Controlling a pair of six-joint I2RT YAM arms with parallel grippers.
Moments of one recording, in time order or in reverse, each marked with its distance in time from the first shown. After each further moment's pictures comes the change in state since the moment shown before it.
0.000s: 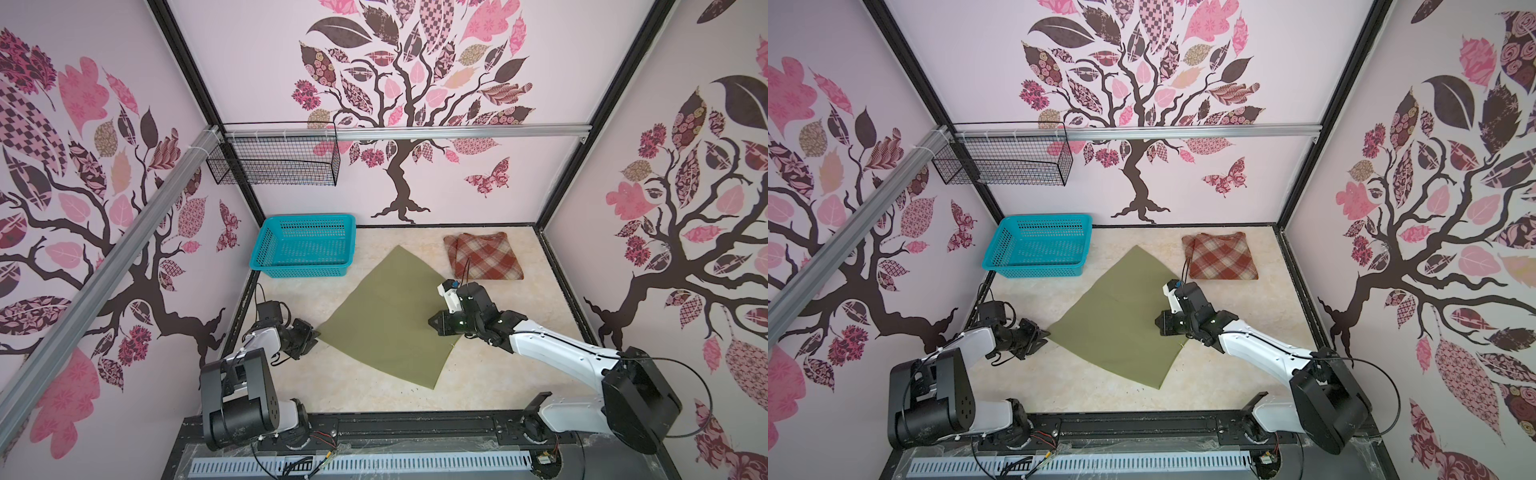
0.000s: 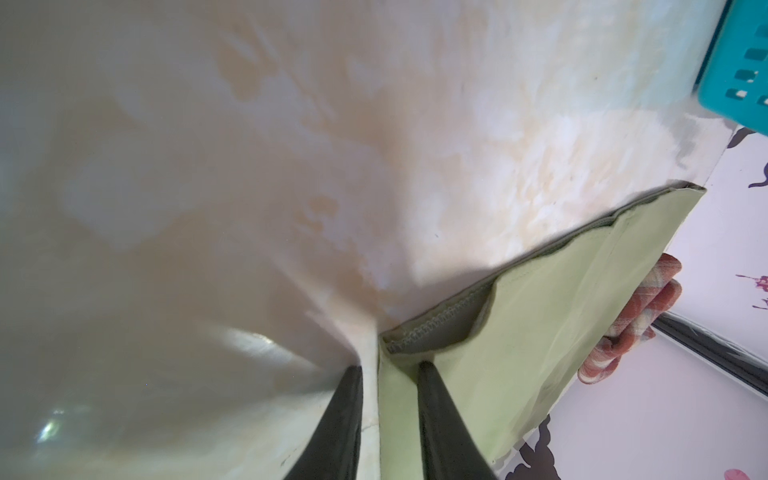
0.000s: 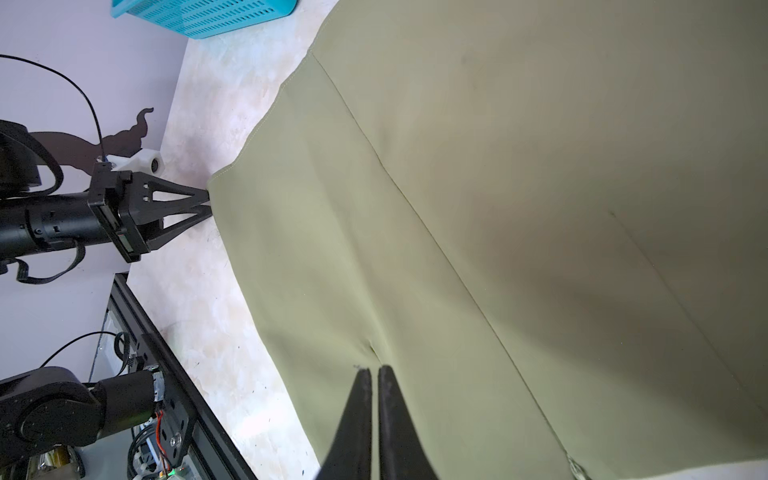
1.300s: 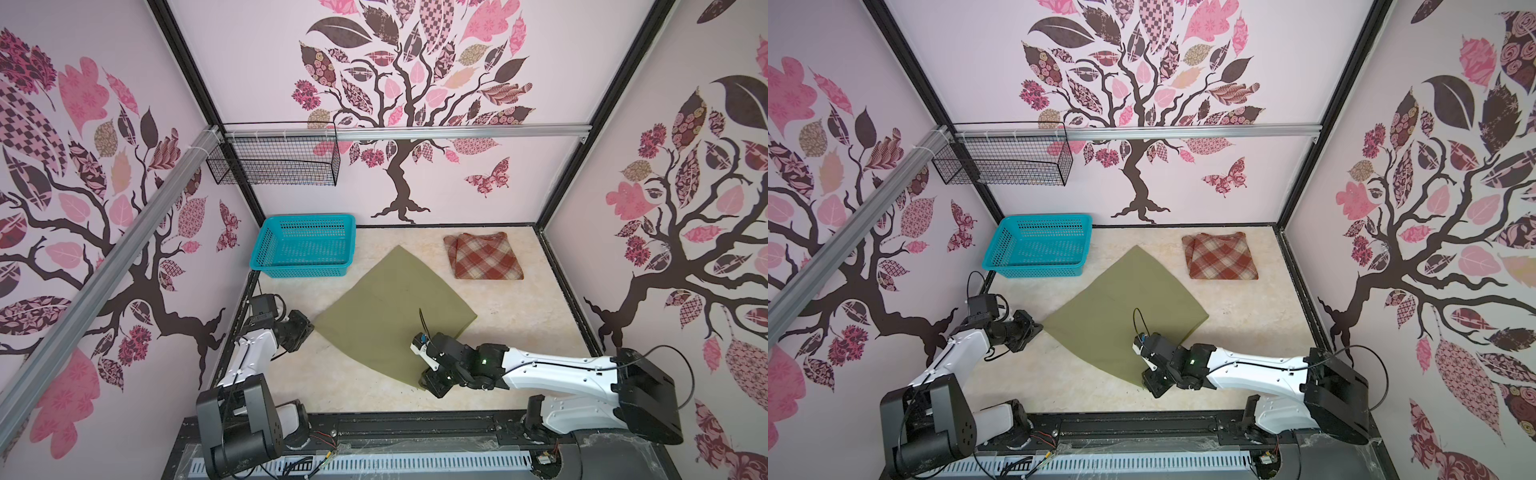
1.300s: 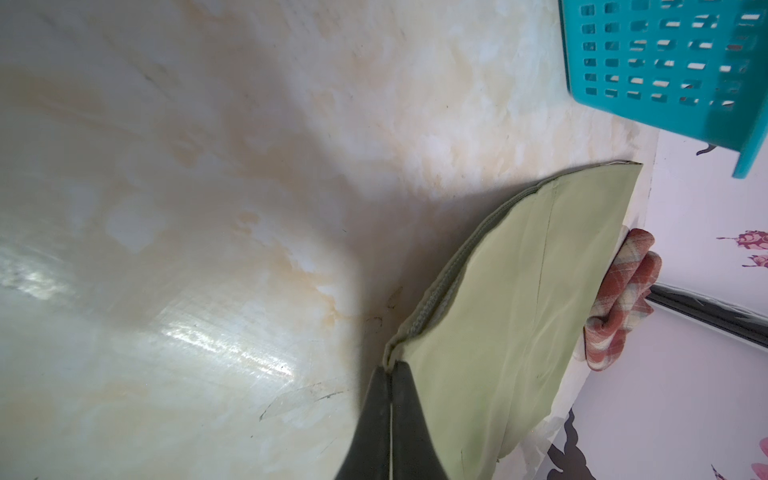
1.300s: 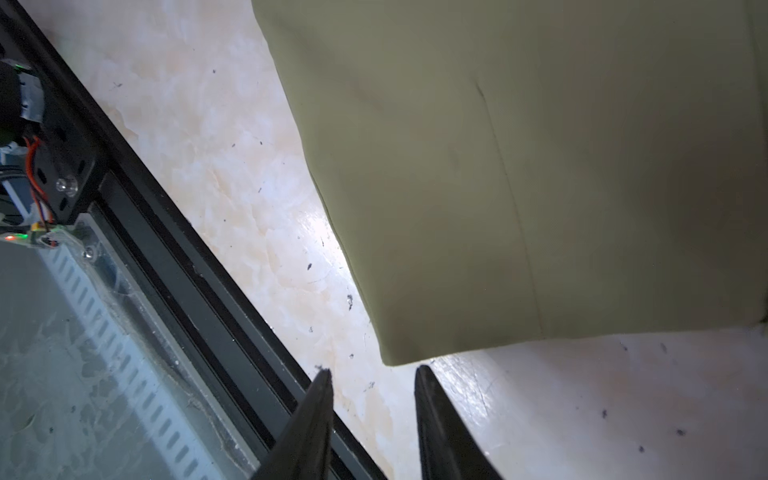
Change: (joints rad) left arm 0.000 -0.147 0.066 -0.097 -0.027 0.090; right arm 0.493 -0.016 -0.048 -0.252 0.203 -0.105
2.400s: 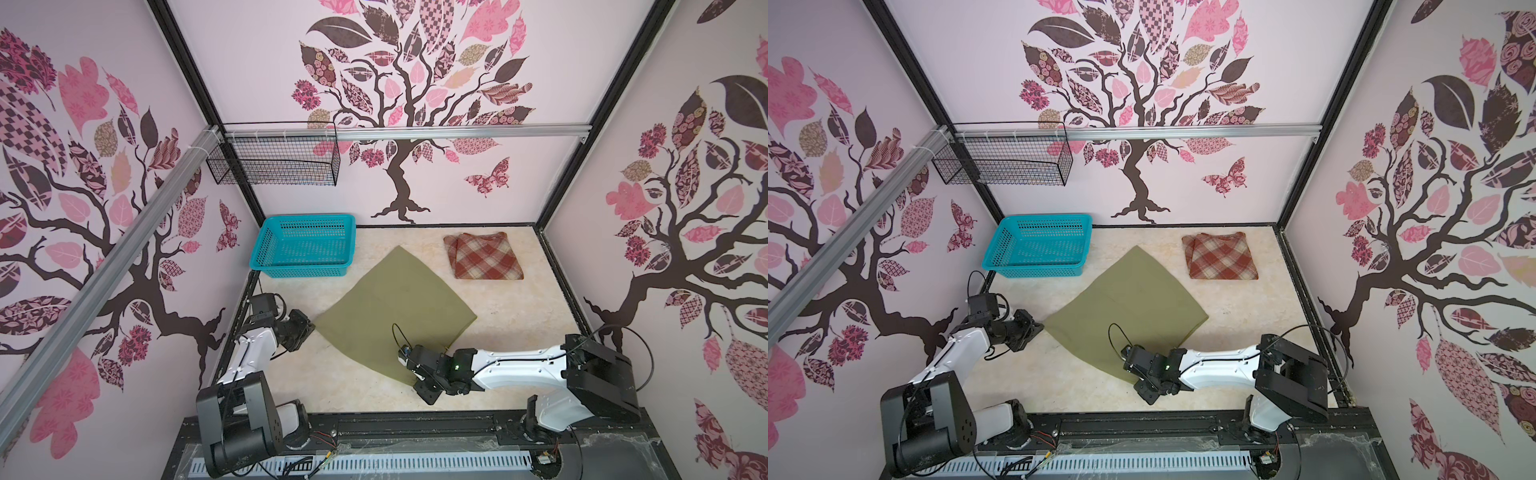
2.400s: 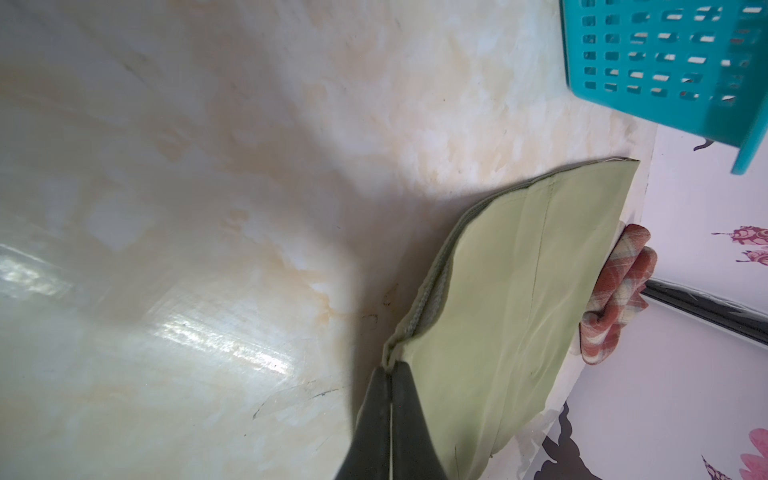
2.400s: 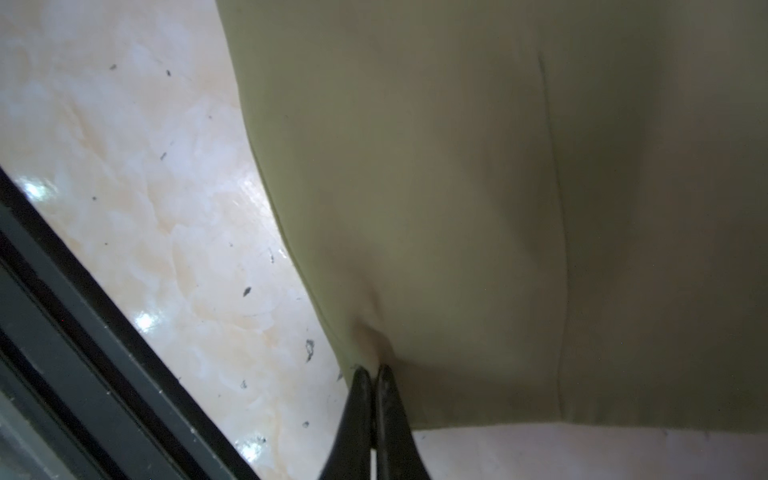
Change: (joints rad) left arm 0.000 0.013 0.021 -0.009 0.016 -0.002; right arm 0.089 0.228 0.066 0.021 0.119 -0.095
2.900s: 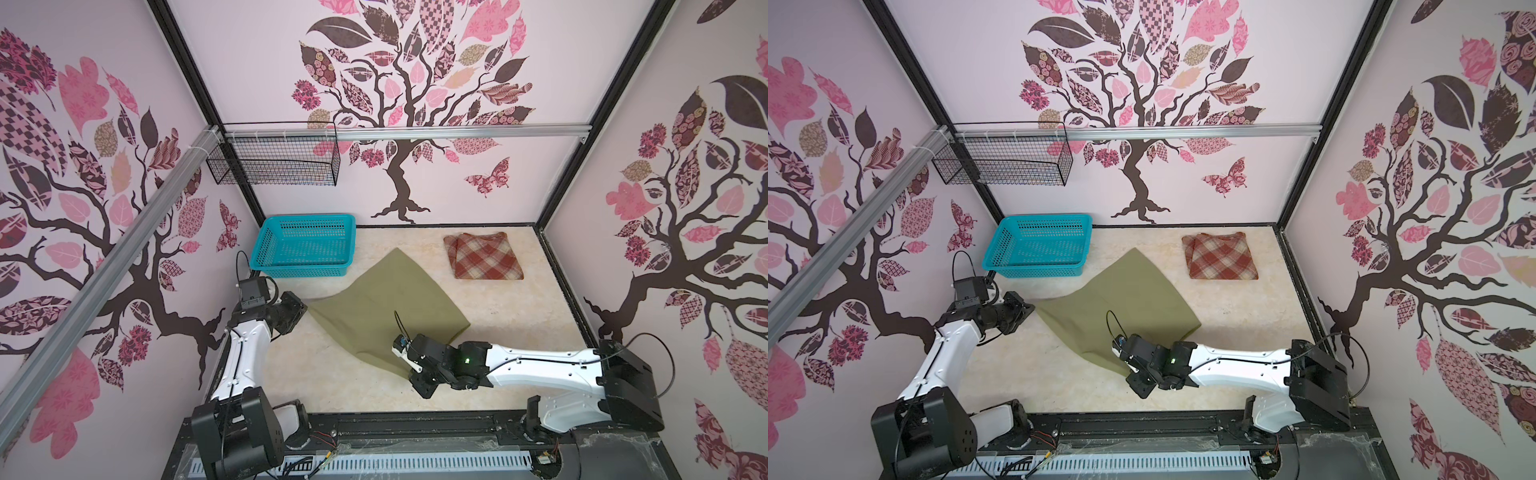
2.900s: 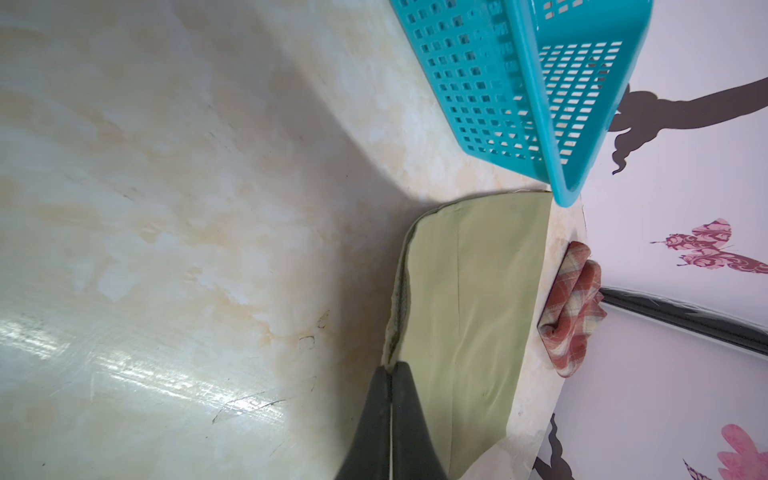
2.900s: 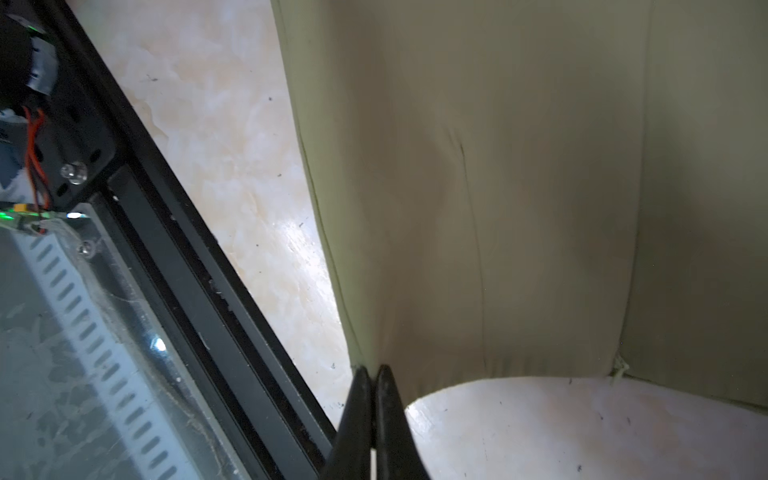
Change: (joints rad) left arm 0.000 -0.062 0.186 -0.097 -0.044 -0.002; right arm 0.011 -0.136 0.123 -0.098 -0.029 -0.026
